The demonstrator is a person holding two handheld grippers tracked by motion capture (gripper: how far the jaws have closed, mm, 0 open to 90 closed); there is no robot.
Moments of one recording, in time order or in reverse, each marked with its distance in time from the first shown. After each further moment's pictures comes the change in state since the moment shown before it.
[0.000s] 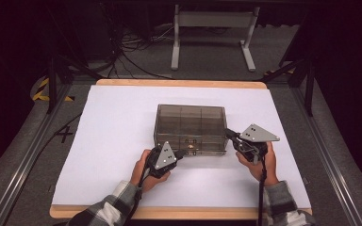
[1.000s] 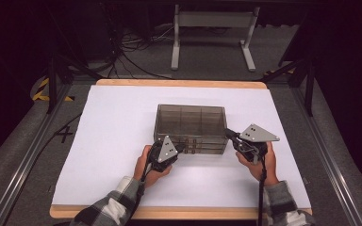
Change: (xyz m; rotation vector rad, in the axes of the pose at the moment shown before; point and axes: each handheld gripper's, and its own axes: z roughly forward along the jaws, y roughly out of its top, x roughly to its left) left arm 0.010 0.000 0.014 0.003 0.062 -0.033; right arm 0.000 0.000 0.000 -0.001 0.001 -0.002
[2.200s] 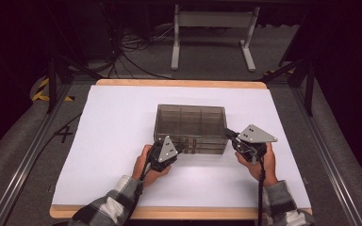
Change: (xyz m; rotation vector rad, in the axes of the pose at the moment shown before) left arm 0.001 -0.001 0.000 0.041 -0.011 0.037; right arm 0.004 0.002 0.001 0.013 -0.029 -0.046
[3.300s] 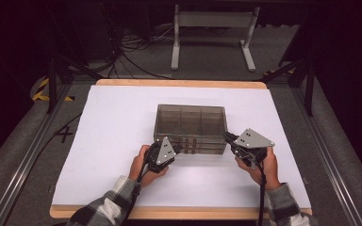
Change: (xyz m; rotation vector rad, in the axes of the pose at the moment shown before) left arm 0.001 0.003 -0.014 -0.004 0.021 0.039; right arm 0.013 0.007 -0.012 0.044 0.003 -0.077
